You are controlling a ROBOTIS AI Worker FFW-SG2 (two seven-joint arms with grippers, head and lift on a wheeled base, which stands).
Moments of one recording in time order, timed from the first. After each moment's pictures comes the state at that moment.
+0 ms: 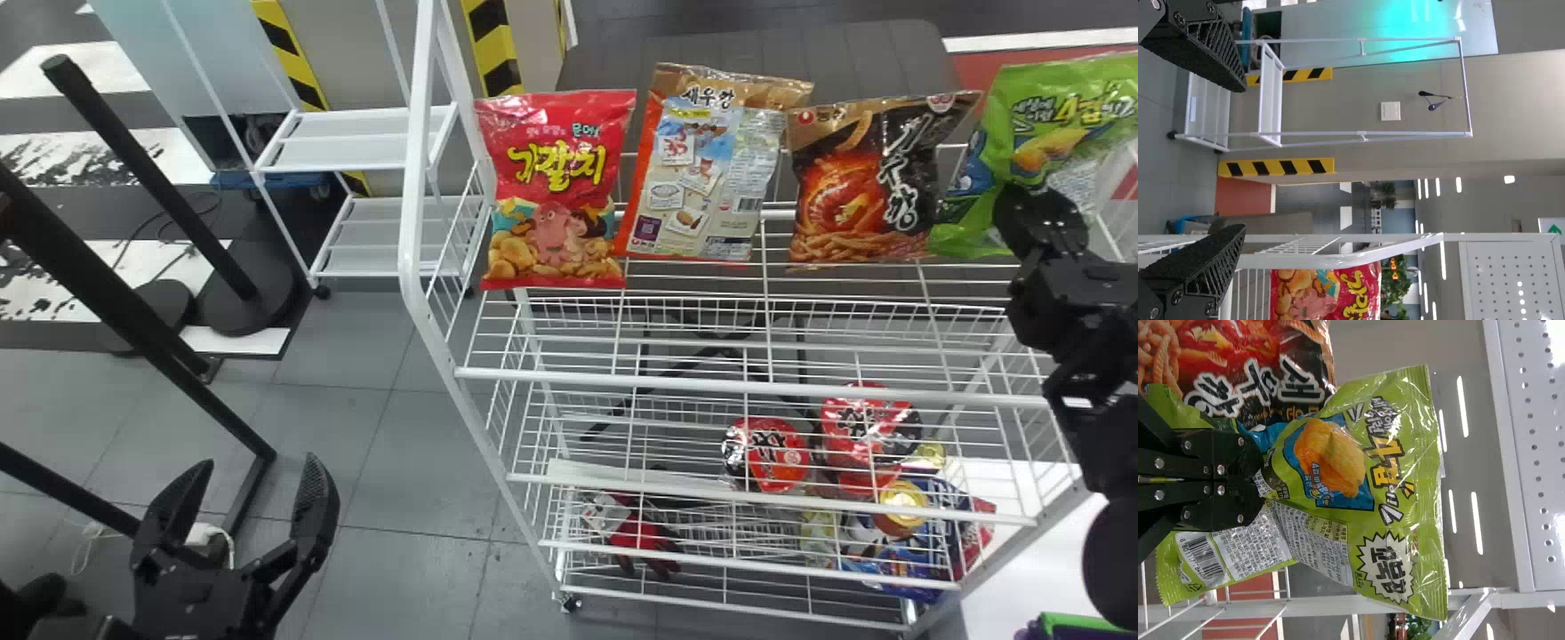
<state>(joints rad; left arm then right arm) 0.82 0.21 0.23 -1.83 0.29 -0.47 -0.02 0.04 0.00 -0.12 -1.57 -0.11 0.02 0.11</state>
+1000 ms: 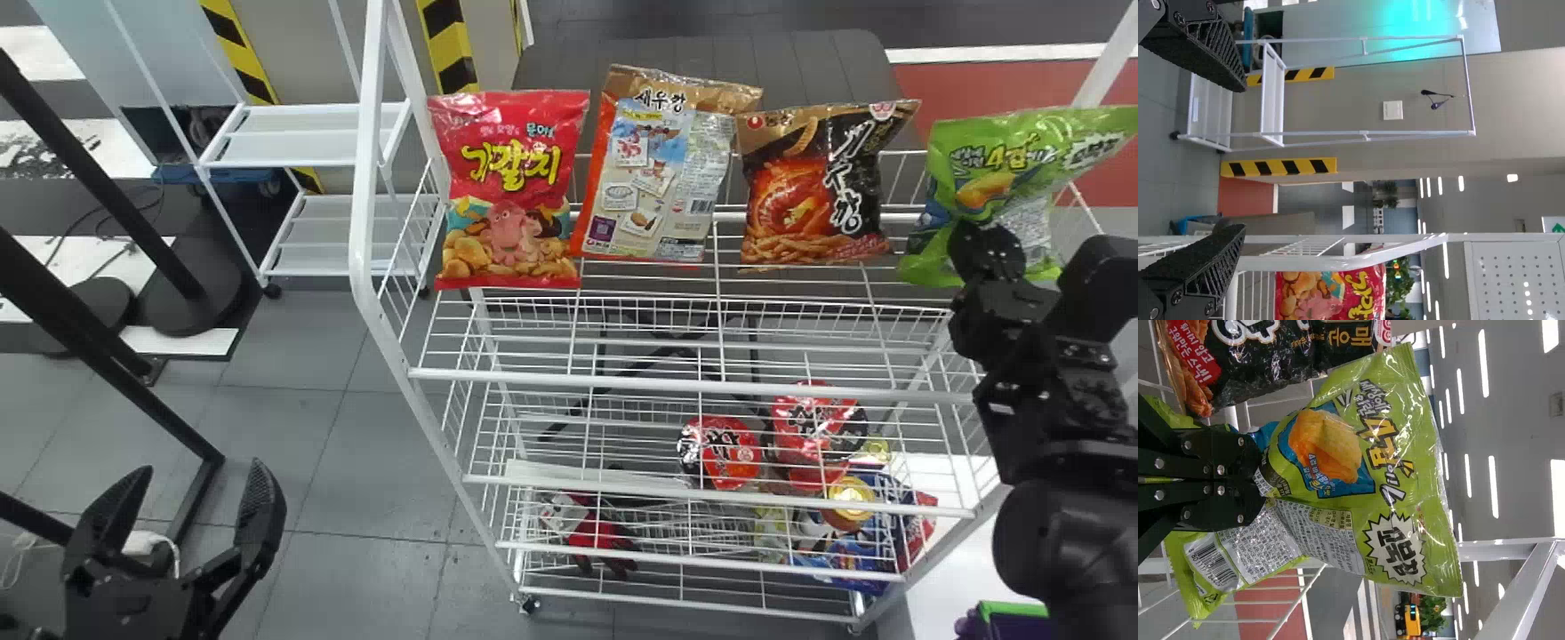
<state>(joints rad) 0.81 0.22 0.24 -1.81 0.29 -0.47 -0.02 -0.06 0.00 -0.13 -1.32 -0.13 -0.10 0.05</state>
